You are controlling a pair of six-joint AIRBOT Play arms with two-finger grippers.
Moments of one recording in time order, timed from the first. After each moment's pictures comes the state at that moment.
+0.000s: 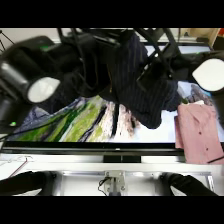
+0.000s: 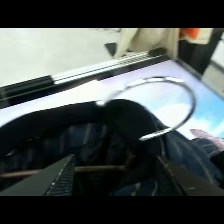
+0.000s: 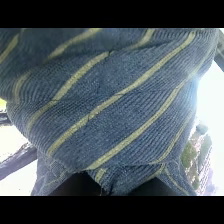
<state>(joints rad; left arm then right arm) -0.84 -1.33 1.78 1.86 -0.69 -1.93 0.45 -1.12 1.57 -1.49 1.10 1.00</state>
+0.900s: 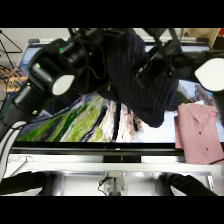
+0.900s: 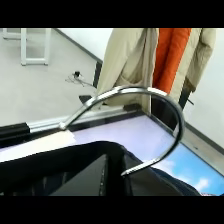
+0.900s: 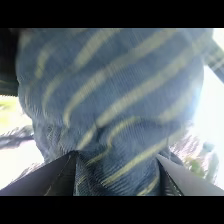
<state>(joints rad) -0.75 -1.39 1.72 1.79 -0.32 -1.98 0.45 -1.11 1.57 -1.45 1.04 1.01</state>
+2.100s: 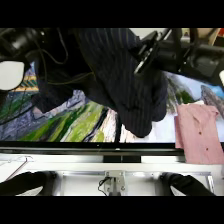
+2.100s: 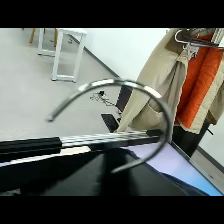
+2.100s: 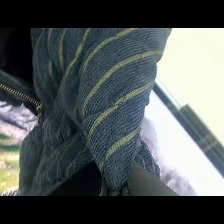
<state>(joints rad) -0.67 -1.24 1.72 1.71 -0.45 -1.95 0.45 -1.04 1.57 -1.19 0.90 0.77</state>
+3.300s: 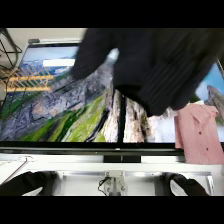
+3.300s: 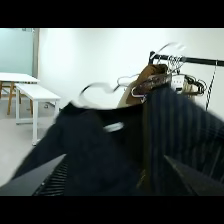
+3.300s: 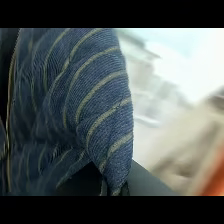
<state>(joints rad) -0.72 -1.07 1.72 1.70 -0.38 -1.76 -0.05 -1.04 1.66 -1.42 0.52 1.04</state>
